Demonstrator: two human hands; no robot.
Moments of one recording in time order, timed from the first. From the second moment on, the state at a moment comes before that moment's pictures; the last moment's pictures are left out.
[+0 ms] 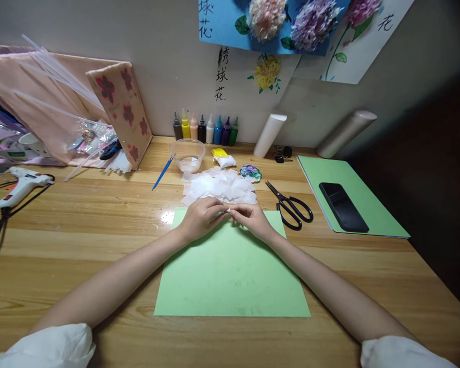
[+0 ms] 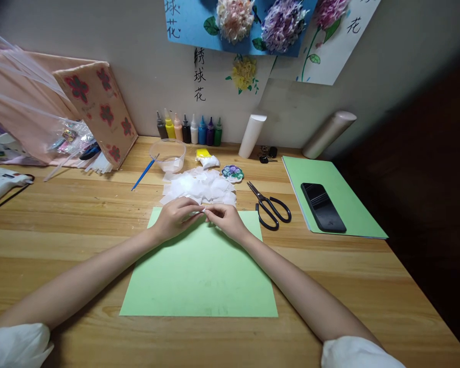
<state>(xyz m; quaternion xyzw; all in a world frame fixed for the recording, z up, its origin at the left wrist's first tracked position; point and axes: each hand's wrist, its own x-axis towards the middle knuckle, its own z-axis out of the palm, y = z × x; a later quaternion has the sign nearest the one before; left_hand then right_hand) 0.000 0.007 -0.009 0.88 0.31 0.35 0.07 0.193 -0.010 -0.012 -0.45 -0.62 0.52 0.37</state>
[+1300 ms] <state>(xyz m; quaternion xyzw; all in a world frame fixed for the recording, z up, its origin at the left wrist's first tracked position) -0.007 0.025 -0.014 0.64 0.55 0.45 0.29 0.190 -0.011 -0.008 -0.46 -0.62 0.51 0.38</state>
